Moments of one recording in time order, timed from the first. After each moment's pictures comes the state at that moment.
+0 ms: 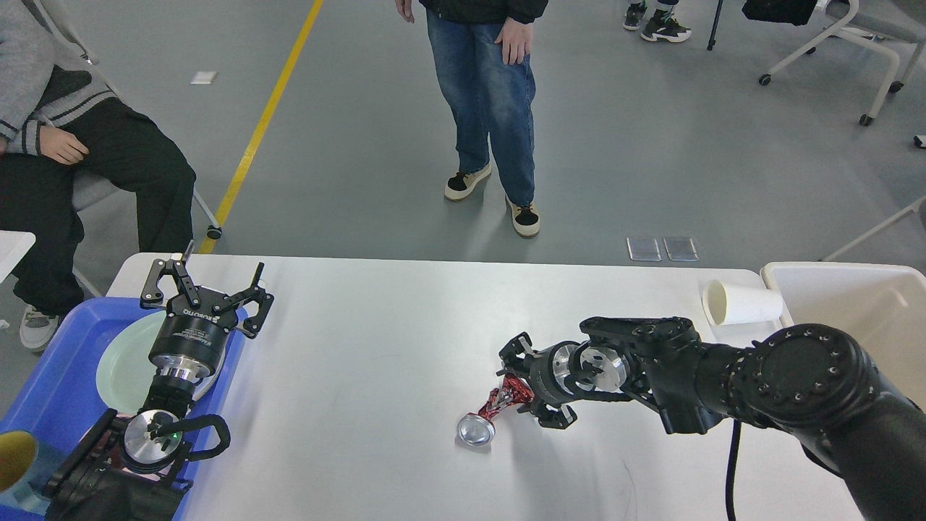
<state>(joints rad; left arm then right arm) -0.34 0.09 -1.48 -0.68 0.18 -0.63 -0.13 1.07 0.08 -0.63 0.56 0.49 0.18 -0.31</state>
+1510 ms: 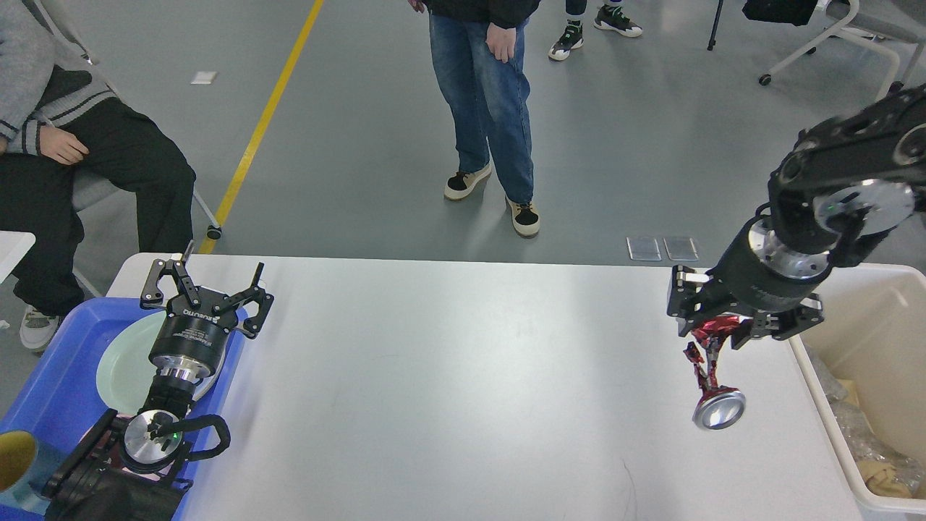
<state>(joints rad) -0.34 0.09 -1.48 -0.68 0.18 -0.63 -0.13 2.33 -0.35 -1.36 1.61 0.13 0.62 -0.23</state>
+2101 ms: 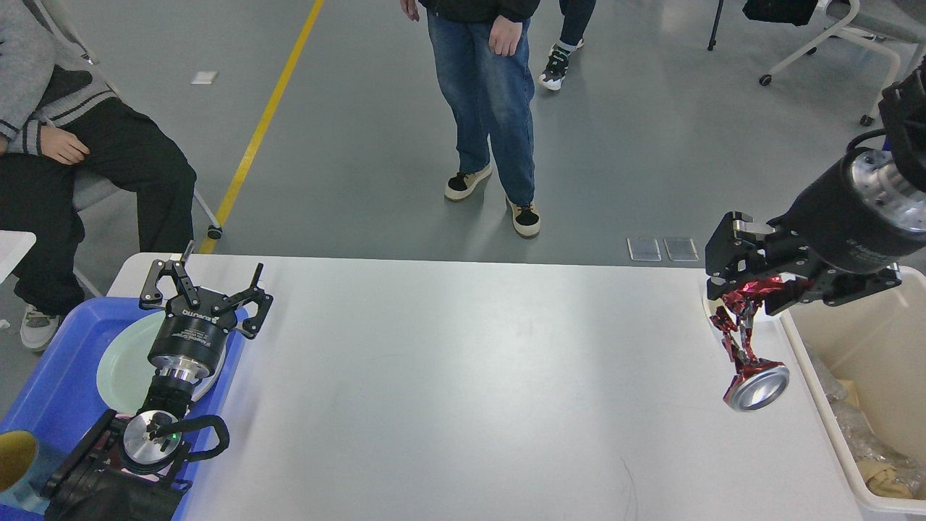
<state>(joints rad) -0.34 0.09 -1.48 -0.68 0.18 -0.63 -0.13 2.56 -0.35 -1.54 1.71 0.08 0.68 -0.02</state>
